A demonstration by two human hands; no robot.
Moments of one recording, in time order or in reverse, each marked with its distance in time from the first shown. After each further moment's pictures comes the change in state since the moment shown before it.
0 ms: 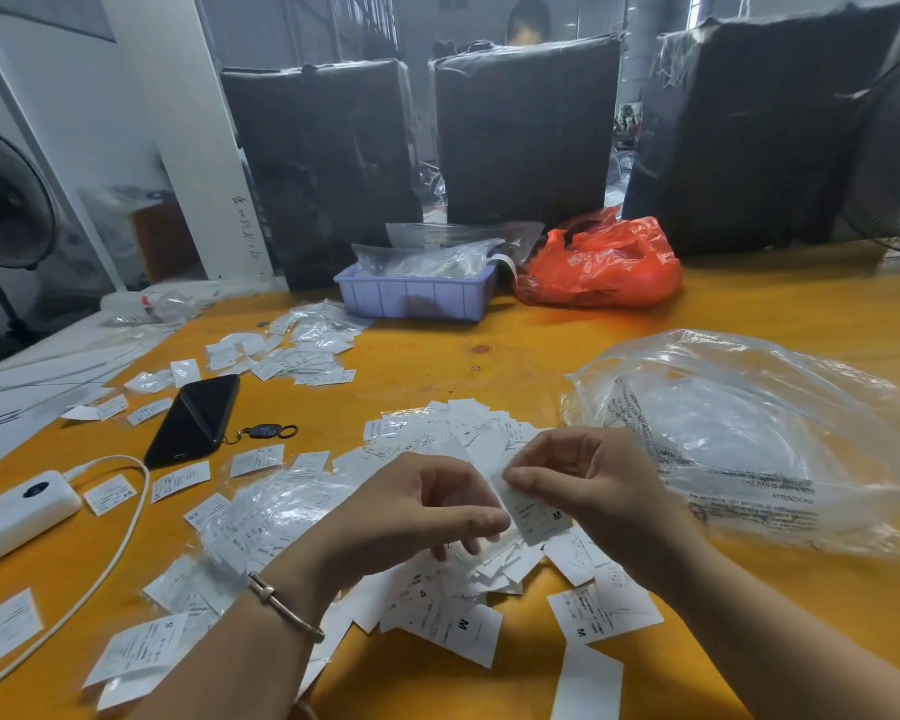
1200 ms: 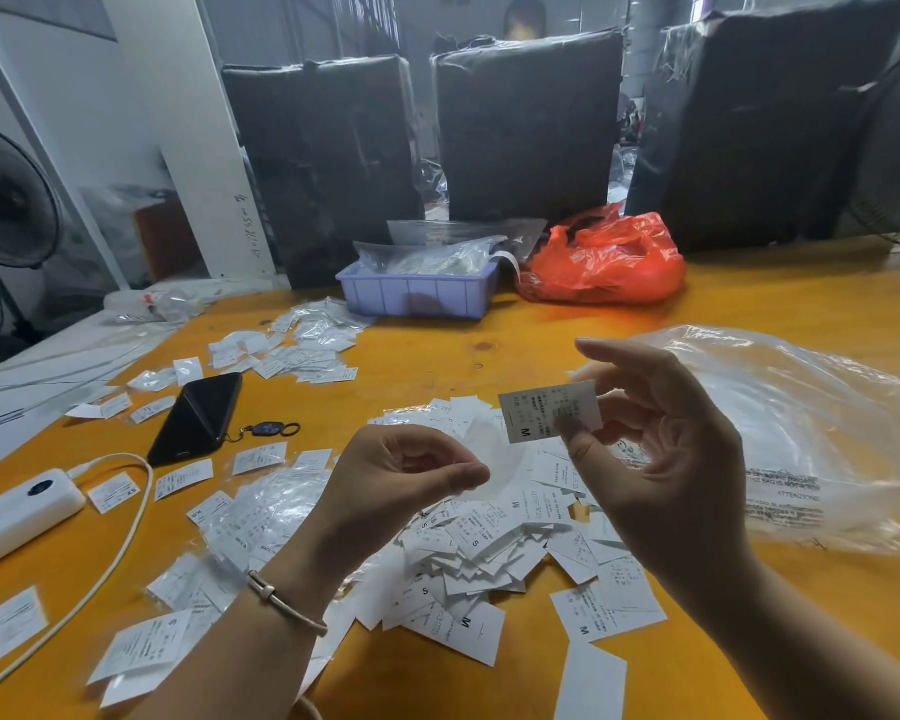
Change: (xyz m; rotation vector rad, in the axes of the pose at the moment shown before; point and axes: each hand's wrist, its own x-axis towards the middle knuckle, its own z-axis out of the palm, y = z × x) left_hand -0.002 0.000 -0.002 -0.096 0.342 0.200; right_hand -0.011 -0.025 -0.003 -0.138 0.426 -0.531
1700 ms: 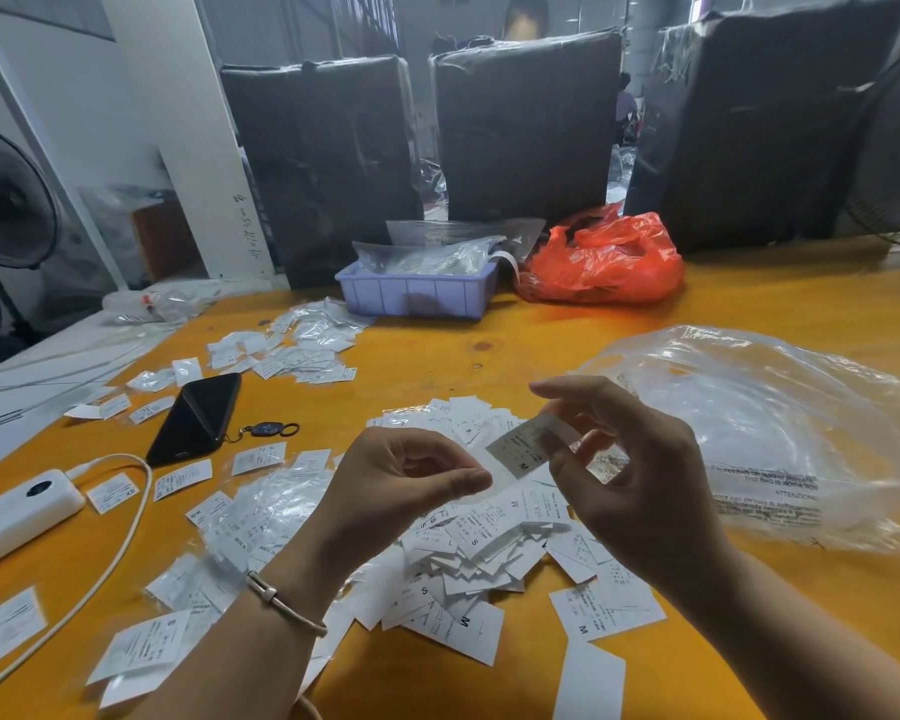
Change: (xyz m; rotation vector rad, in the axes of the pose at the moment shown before) left_hand 0.000 0.000 0.000 0.031 -0.031 0.001; right_hand -0.003 0.008 0.003 -0.226 -0.127 -0.030
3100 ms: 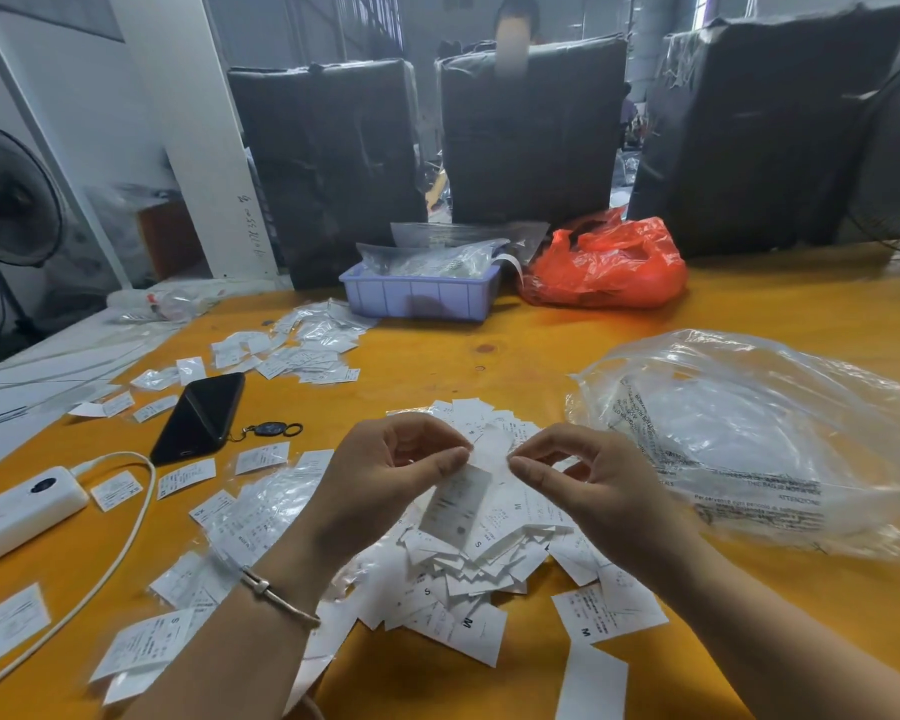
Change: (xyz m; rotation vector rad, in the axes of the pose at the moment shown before) left_hand 0.006 -0.009 -0.011 0.049 0.074 -0.030; right_hand -0.004 0.022 0.014 0.172 -0.330 0.419
